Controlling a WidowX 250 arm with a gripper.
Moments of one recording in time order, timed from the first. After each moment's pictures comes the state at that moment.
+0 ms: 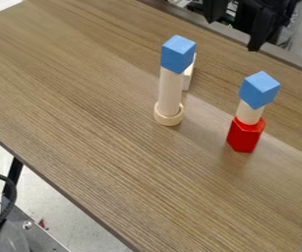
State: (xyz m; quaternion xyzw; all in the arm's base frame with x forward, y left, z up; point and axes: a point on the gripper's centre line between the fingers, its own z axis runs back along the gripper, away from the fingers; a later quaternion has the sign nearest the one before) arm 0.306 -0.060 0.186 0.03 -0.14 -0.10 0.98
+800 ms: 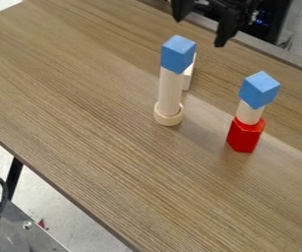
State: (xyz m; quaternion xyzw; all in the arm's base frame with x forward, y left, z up) arm 0.312 -0.014 0.170 0.05 -0.13 -0.03 0.99
